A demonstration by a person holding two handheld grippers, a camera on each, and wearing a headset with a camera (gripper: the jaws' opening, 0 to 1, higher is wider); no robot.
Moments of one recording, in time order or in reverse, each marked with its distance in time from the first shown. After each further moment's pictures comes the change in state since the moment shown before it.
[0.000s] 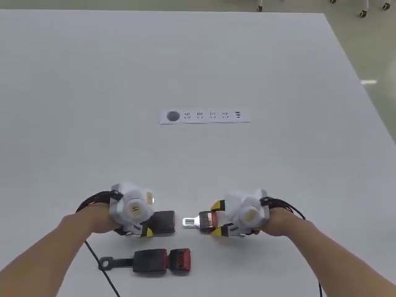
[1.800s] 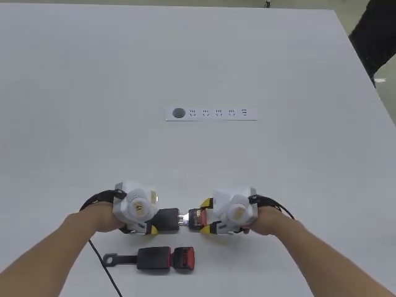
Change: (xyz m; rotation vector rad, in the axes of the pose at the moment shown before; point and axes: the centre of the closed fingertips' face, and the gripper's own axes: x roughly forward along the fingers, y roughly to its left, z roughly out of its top) left arm 0.001 -0.001 0.003 -0.011 -0.022 0.013; right arm 0.021 0.000 0.028 0.003 -0.028 0.014
